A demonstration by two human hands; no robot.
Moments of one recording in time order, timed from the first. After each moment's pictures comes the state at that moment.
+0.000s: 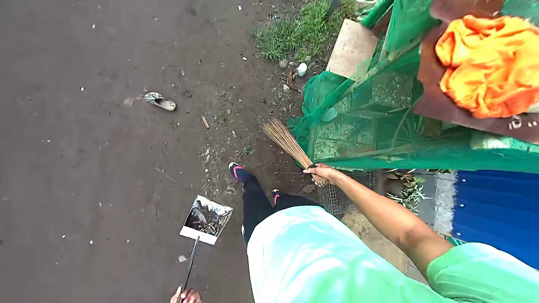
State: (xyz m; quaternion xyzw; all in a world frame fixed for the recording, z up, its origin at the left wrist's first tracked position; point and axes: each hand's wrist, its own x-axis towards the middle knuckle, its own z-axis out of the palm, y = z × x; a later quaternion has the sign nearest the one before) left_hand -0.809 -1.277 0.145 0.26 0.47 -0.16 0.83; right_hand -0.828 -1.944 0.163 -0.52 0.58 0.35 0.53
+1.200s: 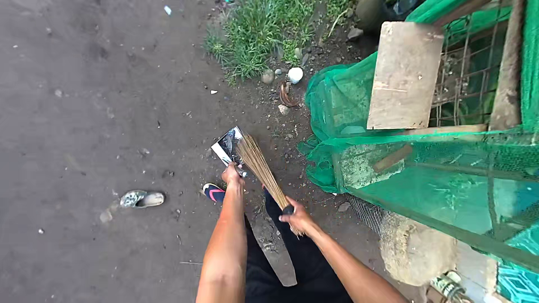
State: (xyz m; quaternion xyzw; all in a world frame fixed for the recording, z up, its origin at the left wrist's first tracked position) left_hand -0.191 -2.078 -0.174 0.68 0.36 -0.43 0.47; right_hand -0.433 -2.056 -0.049 -0.42 0.65 0.25 0.58
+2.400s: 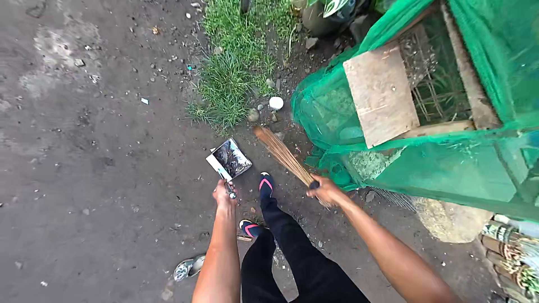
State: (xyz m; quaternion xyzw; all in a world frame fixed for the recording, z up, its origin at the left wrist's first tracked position) left_hand -0.015 -2.258 -0.148 0.67 0.24 -0.54 0.45; right_hand -0.351 -2.280 -0.043 -0.42 0.72 0.18 0.52
